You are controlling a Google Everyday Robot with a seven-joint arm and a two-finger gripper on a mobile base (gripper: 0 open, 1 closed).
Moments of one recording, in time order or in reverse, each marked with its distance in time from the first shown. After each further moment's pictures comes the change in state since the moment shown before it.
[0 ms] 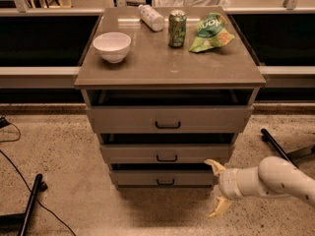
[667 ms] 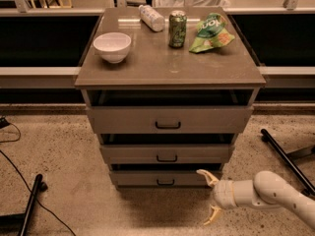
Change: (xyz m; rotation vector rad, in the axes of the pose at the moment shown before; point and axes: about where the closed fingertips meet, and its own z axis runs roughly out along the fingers) arm 0.027 0.021 0.059 -0.026 -0.225 -0.062
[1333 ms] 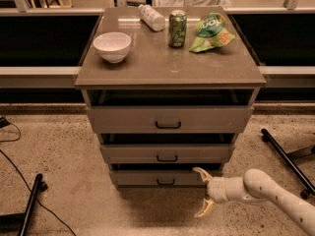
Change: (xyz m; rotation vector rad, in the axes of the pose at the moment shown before) arm 0.057 -0.028 0.048 0.009 -0.045 0.017
